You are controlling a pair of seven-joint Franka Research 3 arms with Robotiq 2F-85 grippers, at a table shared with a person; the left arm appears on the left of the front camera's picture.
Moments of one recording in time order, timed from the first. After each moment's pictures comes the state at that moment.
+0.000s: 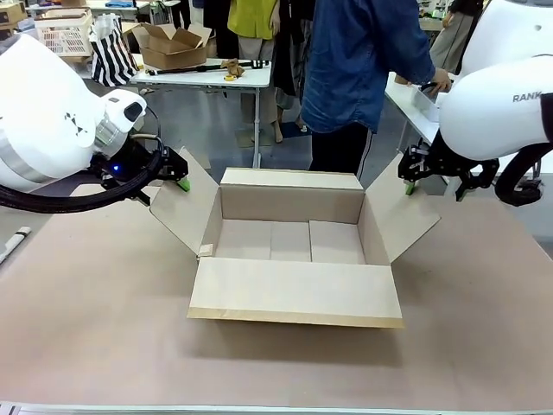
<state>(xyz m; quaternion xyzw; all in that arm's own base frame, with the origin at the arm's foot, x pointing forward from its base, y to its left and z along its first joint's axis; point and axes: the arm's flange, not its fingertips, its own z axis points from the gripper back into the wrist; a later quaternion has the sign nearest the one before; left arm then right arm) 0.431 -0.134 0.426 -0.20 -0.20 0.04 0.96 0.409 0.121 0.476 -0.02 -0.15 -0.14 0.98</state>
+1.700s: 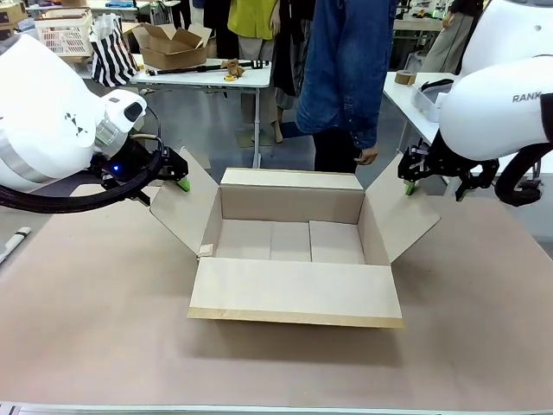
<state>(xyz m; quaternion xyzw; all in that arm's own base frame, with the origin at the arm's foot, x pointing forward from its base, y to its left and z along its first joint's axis) 0.431 -0.134 0.426 -0.20 -0.20 0.04 0.96 0.409 0.121 0.476 -0.02 -0.15 -0.14 0.98</state>
